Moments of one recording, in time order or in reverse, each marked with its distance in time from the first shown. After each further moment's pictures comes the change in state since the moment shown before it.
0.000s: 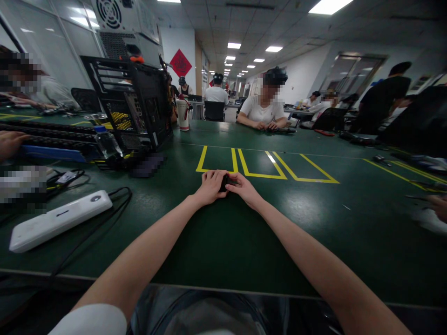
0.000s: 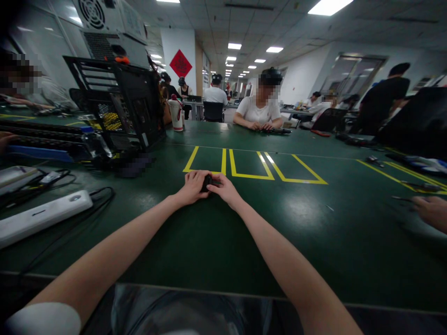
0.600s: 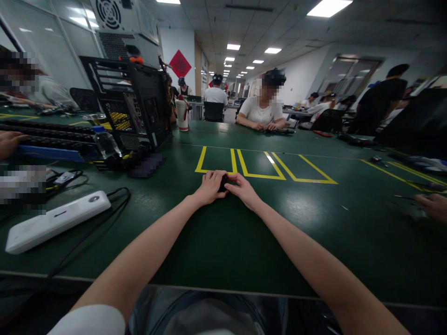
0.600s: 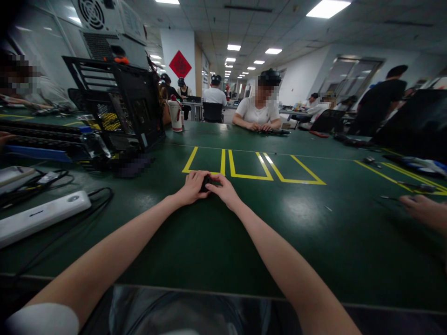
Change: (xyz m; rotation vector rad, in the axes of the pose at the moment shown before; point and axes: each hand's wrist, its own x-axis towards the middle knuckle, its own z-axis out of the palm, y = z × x) left_hand 0.002 -0.003 0.002 -0.029 -0.023 0.002; right_hand -0.002 0.002 -0.002 -0.064 0.012 -0.042
